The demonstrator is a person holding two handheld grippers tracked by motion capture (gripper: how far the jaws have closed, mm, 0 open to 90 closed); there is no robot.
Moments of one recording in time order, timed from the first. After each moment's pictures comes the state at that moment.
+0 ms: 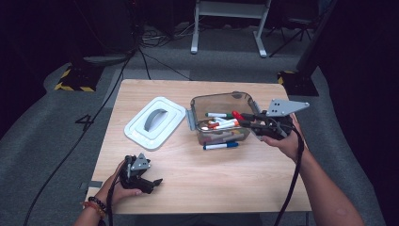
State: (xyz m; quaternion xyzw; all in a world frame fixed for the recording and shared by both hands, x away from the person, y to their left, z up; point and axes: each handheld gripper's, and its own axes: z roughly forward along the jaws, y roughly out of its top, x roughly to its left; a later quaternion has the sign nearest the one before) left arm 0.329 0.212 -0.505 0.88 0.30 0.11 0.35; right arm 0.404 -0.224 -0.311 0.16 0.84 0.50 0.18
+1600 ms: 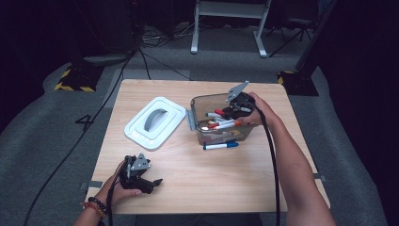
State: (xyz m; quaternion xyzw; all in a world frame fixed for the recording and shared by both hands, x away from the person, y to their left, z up) left arm 0.328 0.212 -0.505 0.88 0.31 0.11 0.35; right arm 0.540 -0.165 -0.382 0.10 0.95 0.28 0.11
